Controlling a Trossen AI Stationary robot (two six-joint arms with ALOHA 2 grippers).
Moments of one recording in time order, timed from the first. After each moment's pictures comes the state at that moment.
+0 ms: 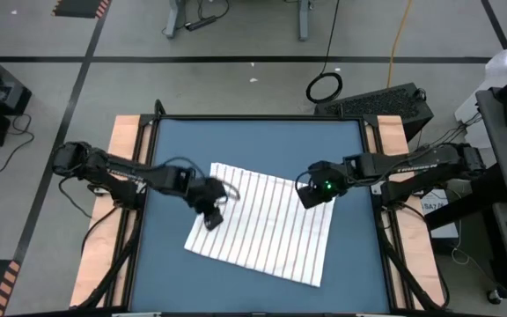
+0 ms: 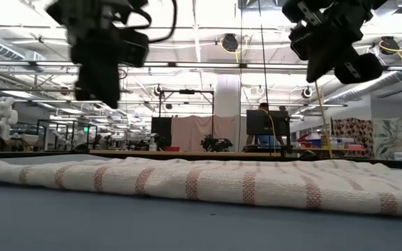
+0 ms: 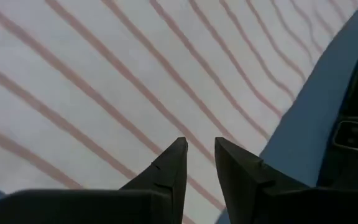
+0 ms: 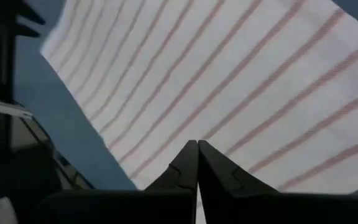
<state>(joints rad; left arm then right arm) -0.12 1.39 0.86 -0.48 0.21 -0.76 0.04 1.21 0.91 -0.71 -0.13 1.21</state>
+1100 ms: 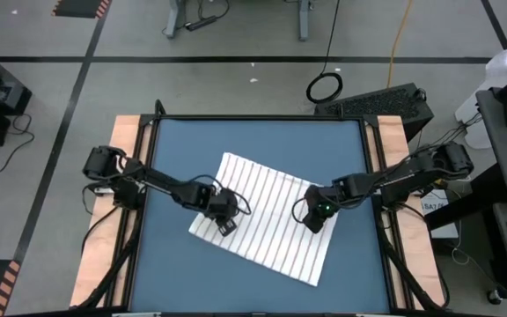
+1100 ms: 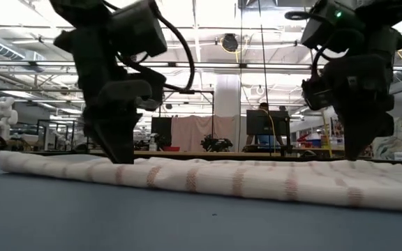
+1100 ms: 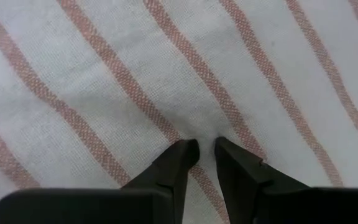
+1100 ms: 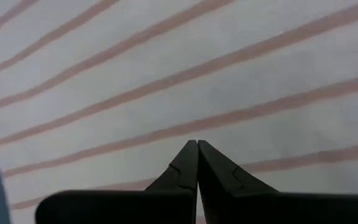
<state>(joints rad) -0.13 1.75 0.87 -0.40 -0.05 -0.73 0.15 1.36 0.62 -0.43 -0.13 0.95</state>
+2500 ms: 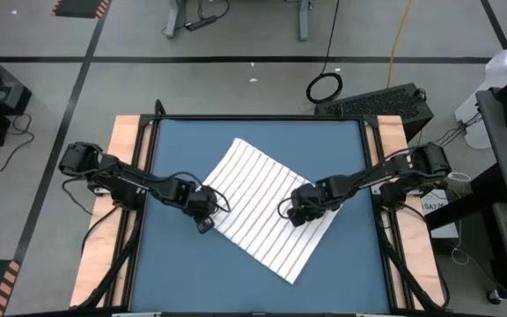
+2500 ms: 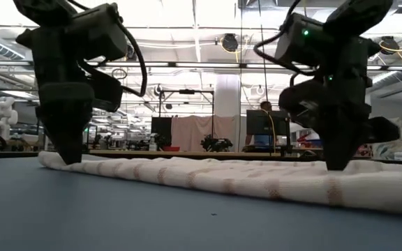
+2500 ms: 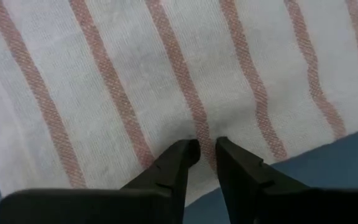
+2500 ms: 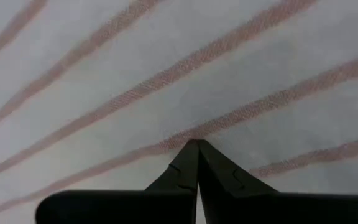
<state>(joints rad) -0.14 1.51 0.65 -0.48 -0.02 -0.71 0.13 1.60 0.77 -0.48 -0.15 1.31</state>
